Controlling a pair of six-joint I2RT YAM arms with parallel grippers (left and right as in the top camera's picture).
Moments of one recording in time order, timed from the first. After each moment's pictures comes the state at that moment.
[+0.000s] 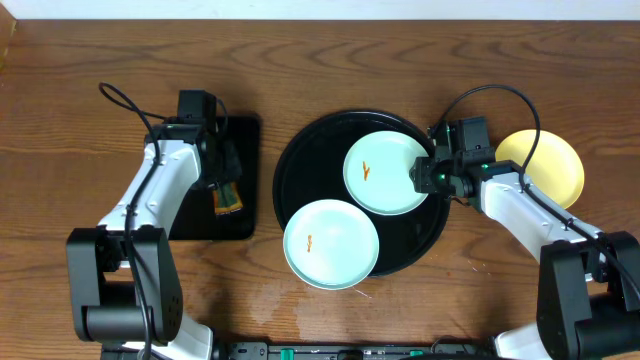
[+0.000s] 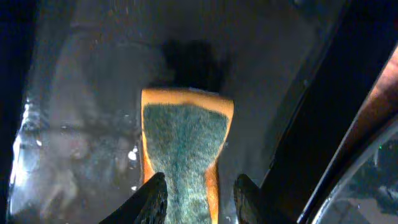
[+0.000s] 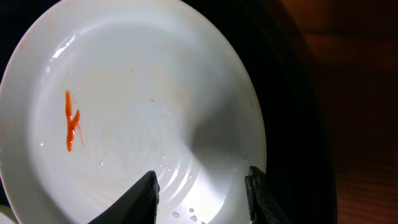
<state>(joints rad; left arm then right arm) -0.01 1.72 1.13 -0.76 0.01 -0.35 0.20 1.68 0.89 -0.31 -0.20 0.23</state>
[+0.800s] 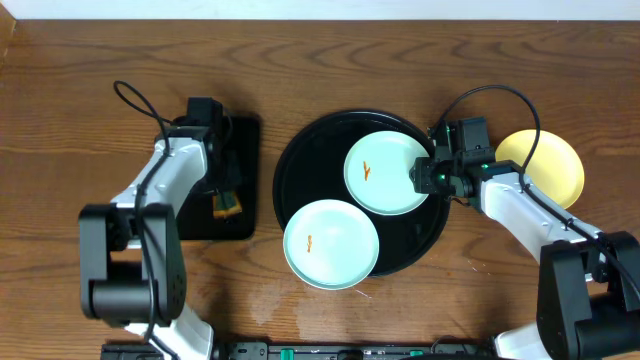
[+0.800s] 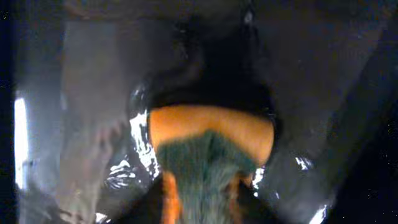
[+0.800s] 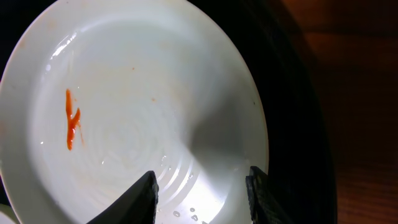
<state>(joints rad) -0.02 1.81 1.11 -0.74 -0.07 -0.28 0.20 1.68 0.89 -0.31 -0.20 0.23</state>
